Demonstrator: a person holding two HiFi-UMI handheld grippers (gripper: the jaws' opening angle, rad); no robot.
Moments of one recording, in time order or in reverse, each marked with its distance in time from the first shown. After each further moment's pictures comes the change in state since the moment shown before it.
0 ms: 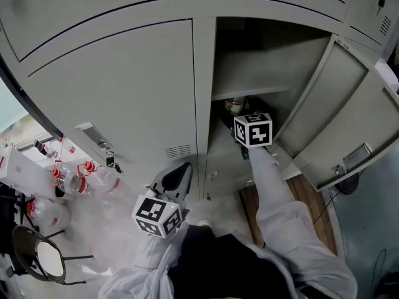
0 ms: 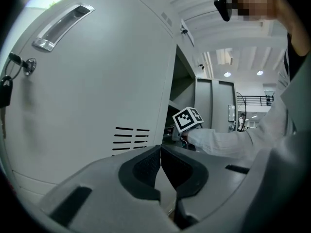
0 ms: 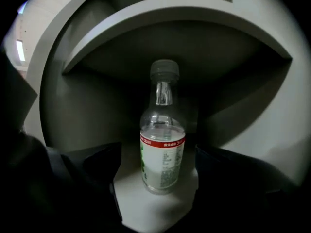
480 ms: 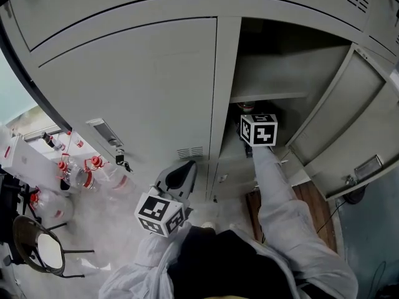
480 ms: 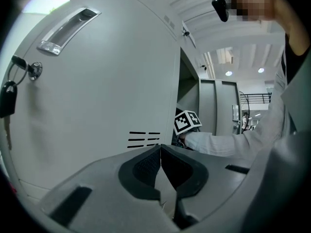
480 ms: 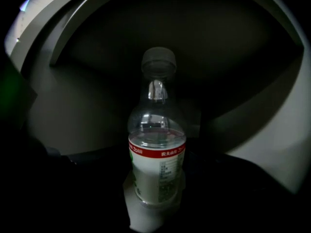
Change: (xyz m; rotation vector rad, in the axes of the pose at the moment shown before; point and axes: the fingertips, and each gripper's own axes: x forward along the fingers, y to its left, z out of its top) left arm -0.005 0.021 0.004 0.018 -0.017 0.042; right arm 0.030 0.005 0.007 0.015 -0.054 -0.022
